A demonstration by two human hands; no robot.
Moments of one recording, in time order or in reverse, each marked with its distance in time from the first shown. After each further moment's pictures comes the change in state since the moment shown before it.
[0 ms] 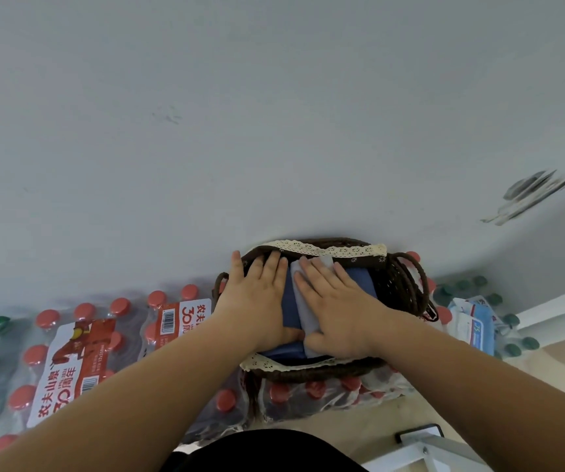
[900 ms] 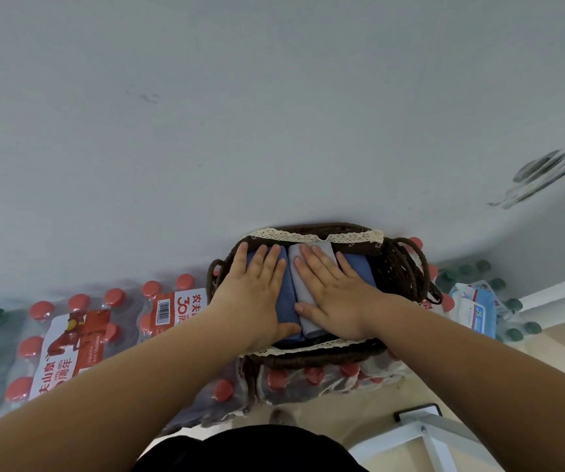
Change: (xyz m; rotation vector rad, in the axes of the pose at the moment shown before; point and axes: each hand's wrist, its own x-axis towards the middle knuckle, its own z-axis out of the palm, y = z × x) left_hand -0.001 0.002 -0.001 0.180 -0.124 0.087; right_hand 0.026 0.024 0.032 0.129 -0.090 0.037
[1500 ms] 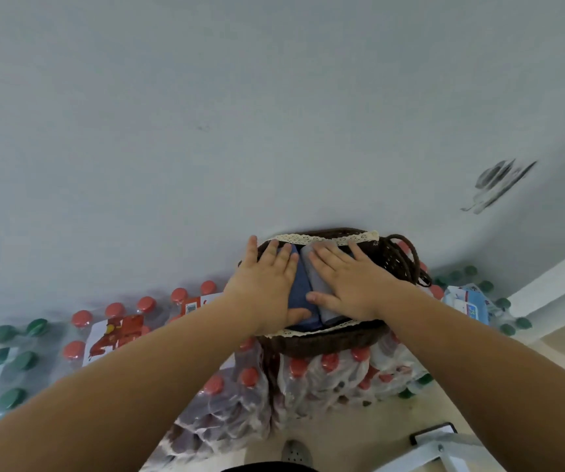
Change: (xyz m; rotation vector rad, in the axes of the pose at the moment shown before) left_hand -0.050 -0.013 -0.016 -0.021 0.220 0.022; right_hand -0.044 -0.032 -0.027 -0.168 0.181 0.110
